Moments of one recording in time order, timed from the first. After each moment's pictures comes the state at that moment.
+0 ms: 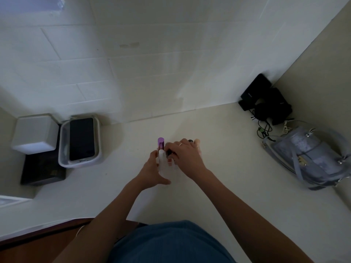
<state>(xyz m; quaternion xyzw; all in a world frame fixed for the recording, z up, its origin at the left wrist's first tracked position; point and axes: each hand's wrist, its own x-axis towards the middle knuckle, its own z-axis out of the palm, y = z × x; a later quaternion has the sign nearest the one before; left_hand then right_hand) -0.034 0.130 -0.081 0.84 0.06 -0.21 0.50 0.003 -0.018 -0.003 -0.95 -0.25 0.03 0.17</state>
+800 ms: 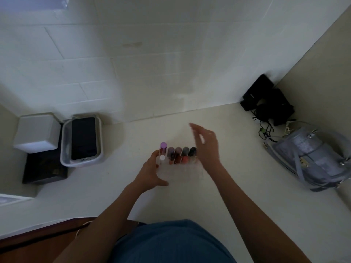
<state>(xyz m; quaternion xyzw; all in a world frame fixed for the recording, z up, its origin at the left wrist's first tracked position) -0.041 0.139 -0.087 0.85 0.03 -0.17 0.49 0.027 -0.049 -0.002 -0.90 -0.05 -0.08 0.43</state>
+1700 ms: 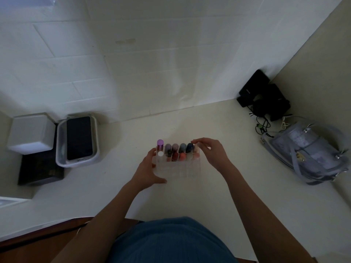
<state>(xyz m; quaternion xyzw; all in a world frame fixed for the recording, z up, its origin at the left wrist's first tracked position) -0.043 0.139 -0.084 0.84 0.05 -0.16 0.51 0.019 -0.097 -0.015 -0.88 -0.03 0.10 0.47</state>
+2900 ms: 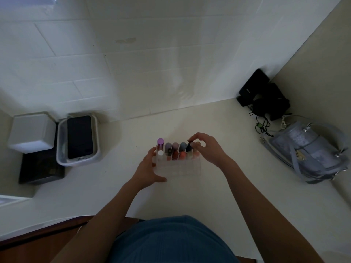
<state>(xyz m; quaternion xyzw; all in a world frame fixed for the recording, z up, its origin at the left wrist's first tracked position) -0.044 0.138 -0.080 0.84 0.05 -0.16 0.51 0.029 -0.089 -0.010 -0.90 -0.09 0.14 0.40</state>
